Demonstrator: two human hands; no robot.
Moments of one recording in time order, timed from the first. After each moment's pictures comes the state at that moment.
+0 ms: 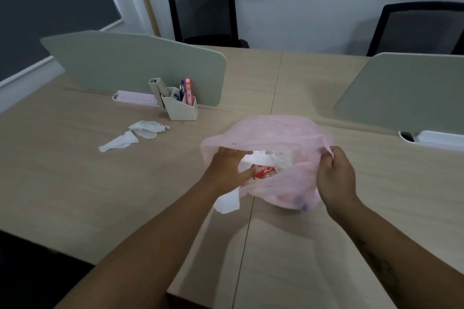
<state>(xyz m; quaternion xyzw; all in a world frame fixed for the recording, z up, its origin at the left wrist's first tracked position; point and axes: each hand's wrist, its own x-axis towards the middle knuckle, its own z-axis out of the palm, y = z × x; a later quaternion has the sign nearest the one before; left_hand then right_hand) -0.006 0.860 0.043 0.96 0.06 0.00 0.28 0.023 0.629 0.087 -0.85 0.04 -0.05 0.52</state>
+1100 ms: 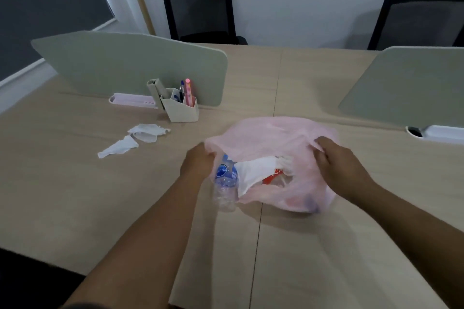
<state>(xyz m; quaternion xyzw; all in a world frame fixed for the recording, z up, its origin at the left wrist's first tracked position) 0.023 0.941 0.027 0.90 0.32 0.04 0.30 0.051 0.636 0.098 -0.94 -0.14 0.01 0.30</state>
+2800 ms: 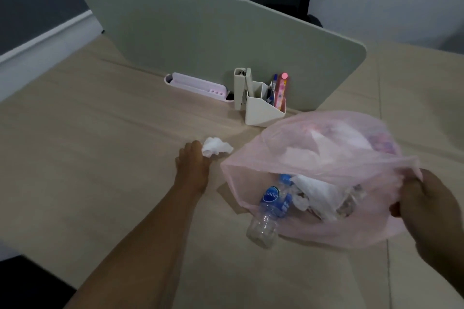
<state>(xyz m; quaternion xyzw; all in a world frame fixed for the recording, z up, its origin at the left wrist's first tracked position) 0.013 1.226 -0.072 0.91 0.33 0.10 0.22 0.079 0.840 0.046 -0.89 0.12 0.01 0.45</state>
